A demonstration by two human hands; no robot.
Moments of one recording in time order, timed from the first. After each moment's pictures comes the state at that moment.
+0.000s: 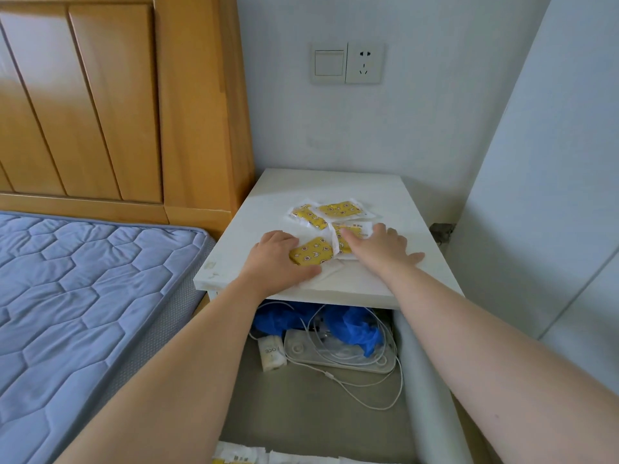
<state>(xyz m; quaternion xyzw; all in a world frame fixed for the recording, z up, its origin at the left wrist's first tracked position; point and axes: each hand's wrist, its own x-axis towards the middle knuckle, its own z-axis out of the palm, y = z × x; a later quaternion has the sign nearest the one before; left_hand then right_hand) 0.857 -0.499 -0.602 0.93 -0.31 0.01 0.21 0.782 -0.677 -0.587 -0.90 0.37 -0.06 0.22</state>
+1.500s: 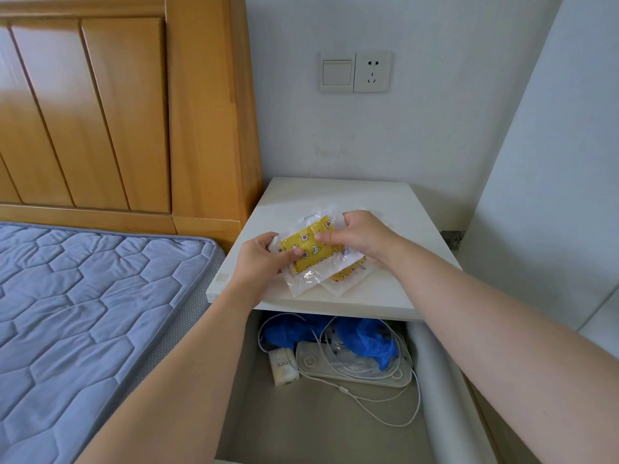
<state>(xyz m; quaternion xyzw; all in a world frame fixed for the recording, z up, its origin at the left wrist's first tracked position) 0.866 -0.474 -0.591 0.70 -0.16 -0.11 0.68 0.804 -0.644 -0.544 -0.83 0.15 -0.08 0.53</state>
